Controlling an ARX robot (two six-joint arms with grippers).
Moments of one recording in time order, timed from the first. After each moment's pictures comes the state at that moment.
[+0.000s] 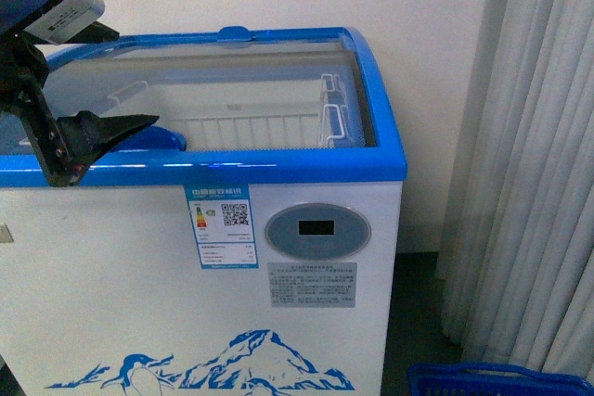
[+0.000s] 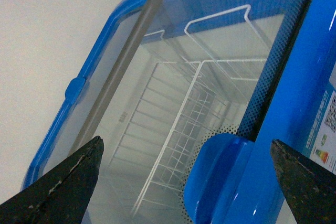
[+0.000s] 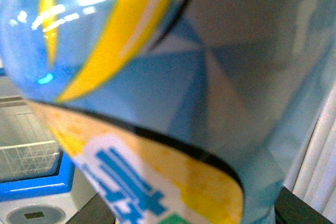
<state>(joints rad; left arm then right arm) 0.00 1.74 1.07 0.41 0.67 1.10 0.20 0.50 0.76 -0.18 0.44 0.03</state>
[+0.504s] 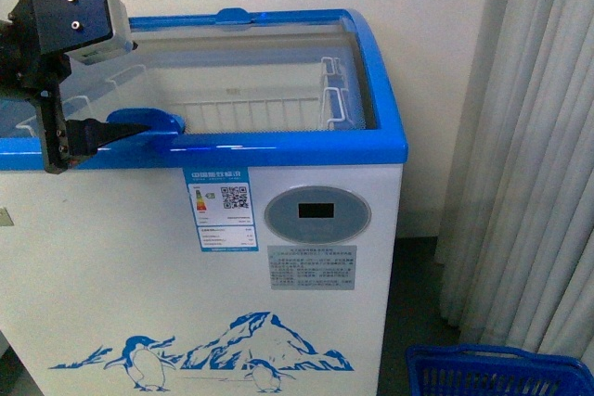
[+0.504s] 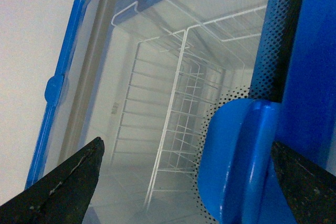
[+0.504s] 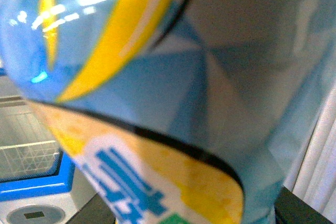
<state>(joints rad) 0.01 1.90 1.32 0.14 0.63 1.37 0.20 0.50 0.76 -0.18 0.44 0.03</state>
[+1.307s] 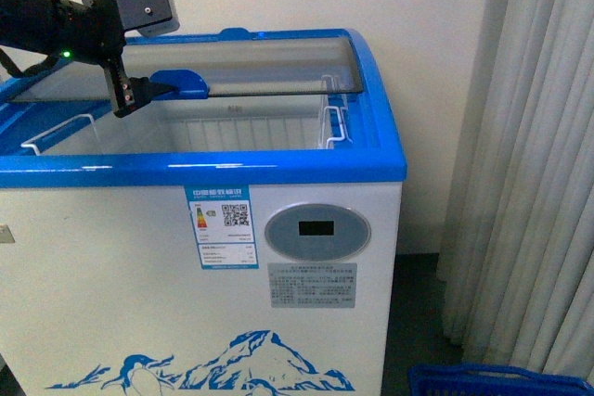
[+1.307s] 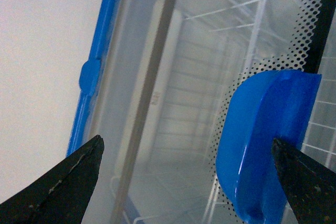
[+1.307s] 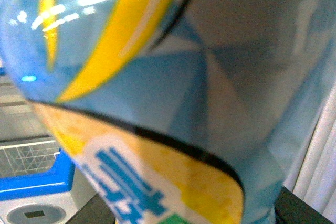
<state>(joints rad) 0.00 2.35 2.10 -0.05 0.48 1.32 0.20 0.50 0.76 -0.18 0.44 0.03</state>
